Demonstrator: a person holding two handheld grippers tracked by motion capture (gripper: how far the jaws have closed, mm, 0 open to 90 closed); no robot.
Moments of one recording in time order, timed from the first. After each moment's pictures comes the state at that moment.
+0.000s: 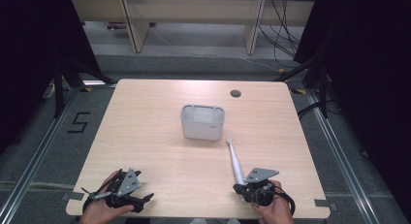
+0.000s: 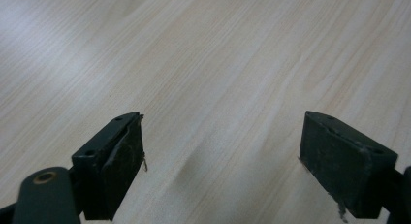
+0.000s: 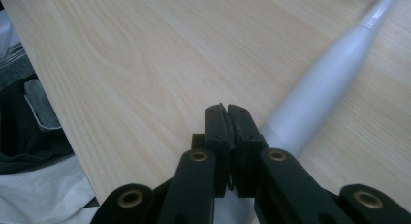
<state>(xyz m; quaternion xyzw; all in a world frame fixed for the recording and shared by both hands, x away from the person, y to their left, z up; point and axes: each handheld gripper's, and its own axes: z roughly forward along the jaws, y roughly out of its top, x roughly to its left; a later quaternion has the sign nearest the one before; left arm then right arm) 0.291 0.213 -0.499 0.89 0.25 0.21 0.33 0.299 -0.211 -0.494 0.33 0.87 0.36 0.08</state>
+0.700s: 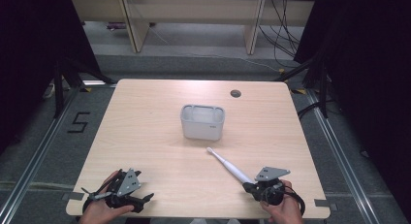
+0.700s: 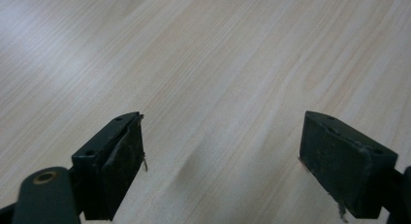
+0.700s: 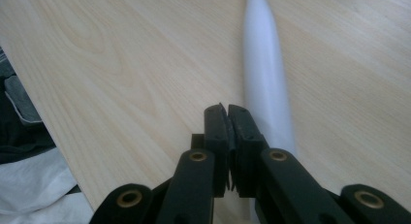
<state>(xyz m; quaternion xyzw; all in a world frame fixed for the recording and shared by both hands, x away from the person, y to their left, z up) 0.291 0.213 -0.500 0.89 0.25 0.21 0.33 0.300 -0.235 -0.489 0.34 0.86 0.35 0.10</state>
